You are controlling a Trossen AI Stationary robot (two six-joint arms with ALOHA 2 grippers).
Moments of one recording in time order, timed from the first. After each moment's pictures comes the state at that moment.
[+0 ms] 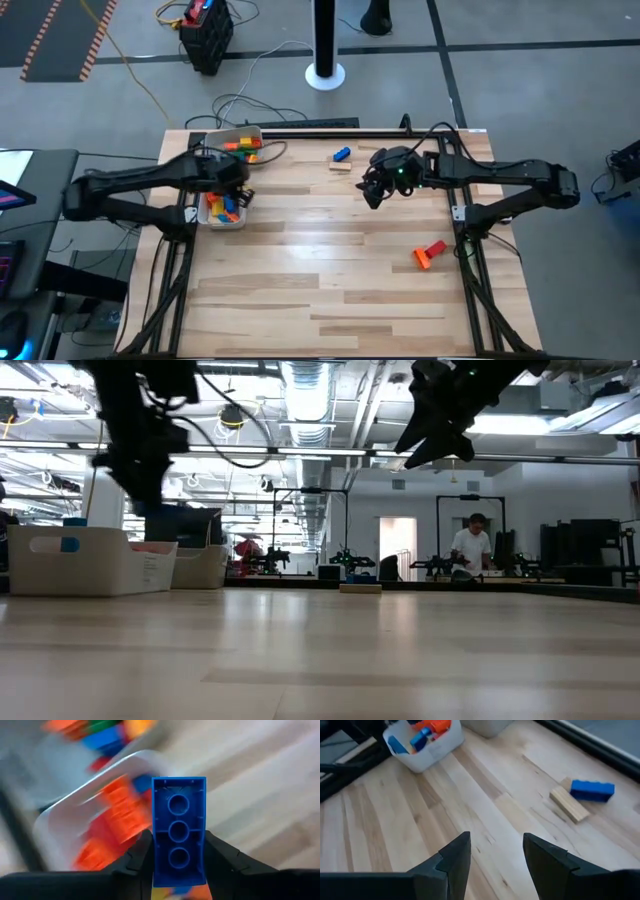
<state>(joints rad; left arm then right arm) 0.32 1.06 0.88 -1.03 -0.35 -0.65 -0.18 1.22 0.98 -0.43 0.11 0.45</state>
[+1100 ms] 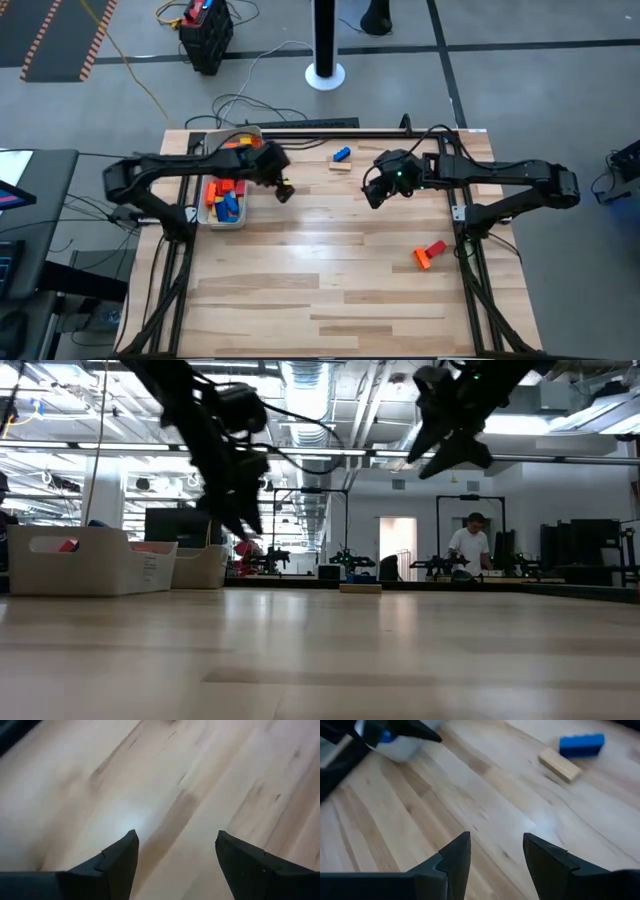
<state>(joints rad) 0.40 1.48 0.98 -0.44 -0.07 -0.25 -0.18 1.21 0.98 -0.55 0.11 0.63</state>
